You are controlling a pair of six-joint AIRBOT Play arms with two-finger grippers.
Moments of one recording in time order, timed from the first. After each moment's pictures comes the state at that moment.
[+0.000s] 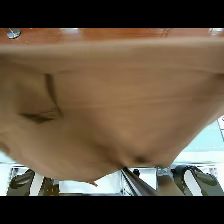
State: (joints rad) left arm 0.35 -0.51 1.48 1.13 -1.30 -1.38; right arm -0.28 -0.68 1.63 -1.11 1.51 1.49
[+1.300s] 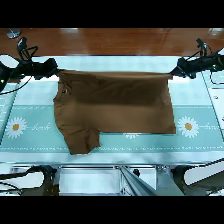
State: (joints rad) left arm 0.11 -1.46 1.26 1.02 -0.84 -1.48; right arm -0.28 -1.77 1.65 -0.93 1.32 1.36
